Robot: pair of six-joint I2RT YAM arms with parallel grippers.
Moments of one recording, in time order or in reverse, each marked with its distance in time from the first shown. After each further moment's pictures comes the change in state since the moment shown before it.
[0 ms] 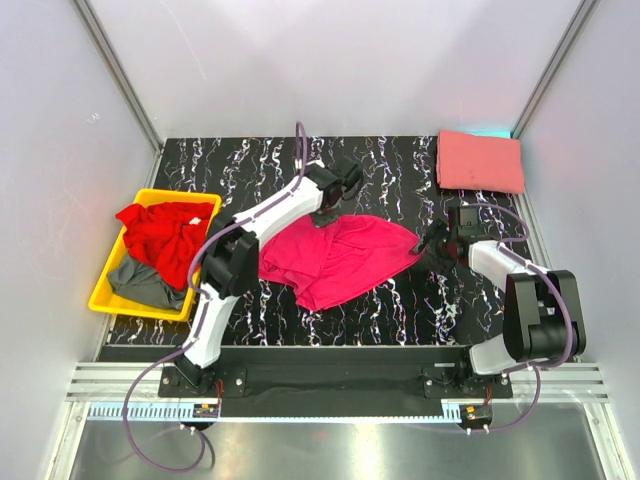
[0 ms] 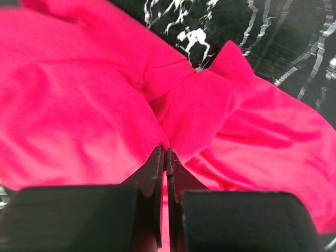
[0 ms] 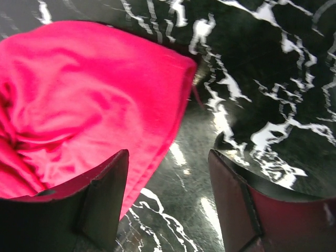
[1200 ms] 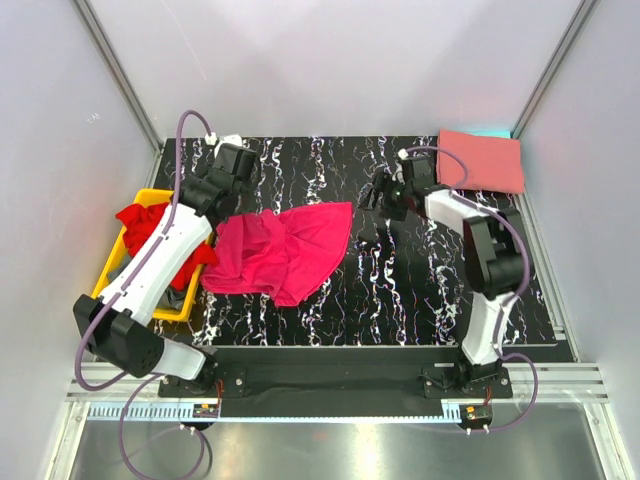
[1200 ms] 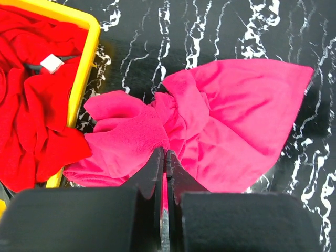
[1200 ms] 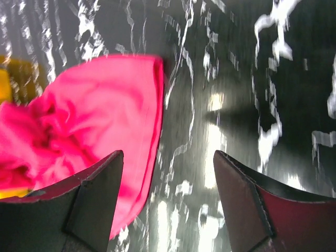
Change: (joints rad) left arm 0.267 -0.790 -0.529 0.187 0.029 0.567; right arm 0.189 0.434 0.529 0.108 -0.177 -0.177
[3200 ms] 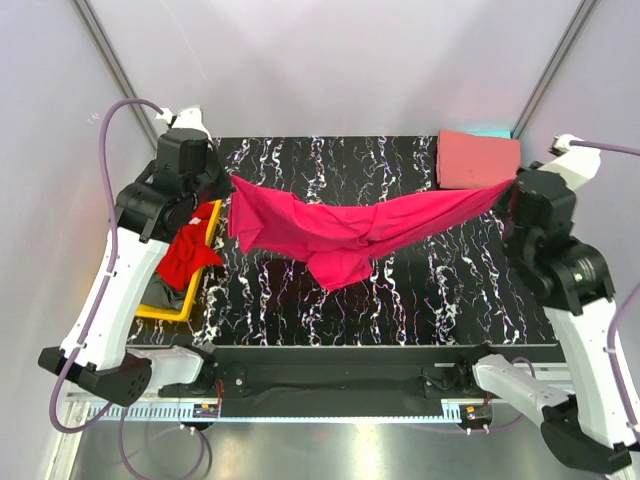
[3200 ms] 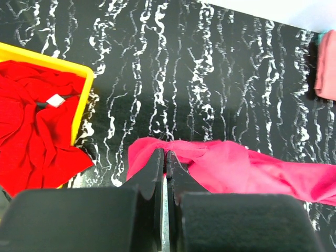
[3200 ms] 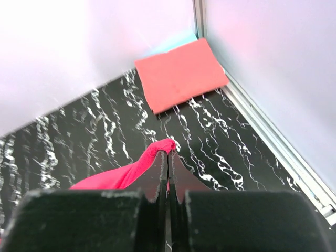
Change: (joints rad) left arm 0.035 -0.165 0.217 -0.092 0.098 0.041; right arm 0.114 -0.951 0.227 -0.711 1.082 -0.128
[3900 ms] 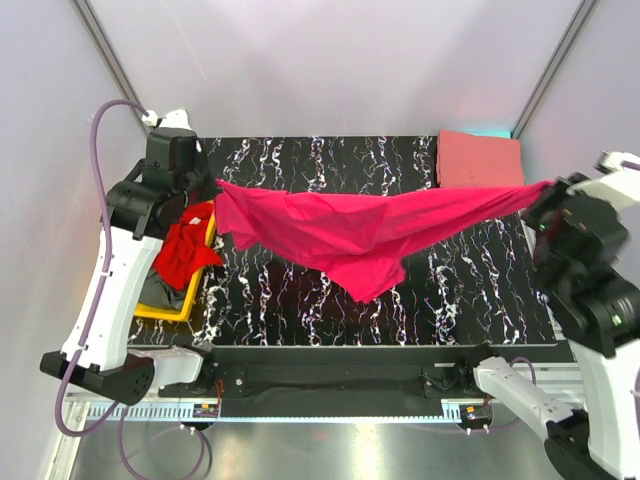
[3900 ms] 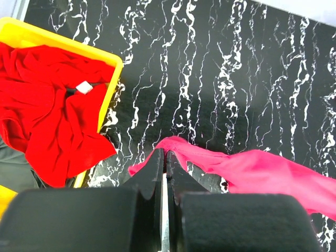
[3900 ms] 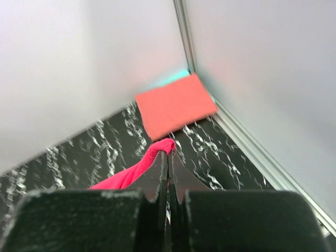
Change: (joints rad) left arm 0.081 0.002 0.024 -0.085 -0.013 0.015; right arm 0.000 -0.108 0.061 0.005 0.062 -0.075
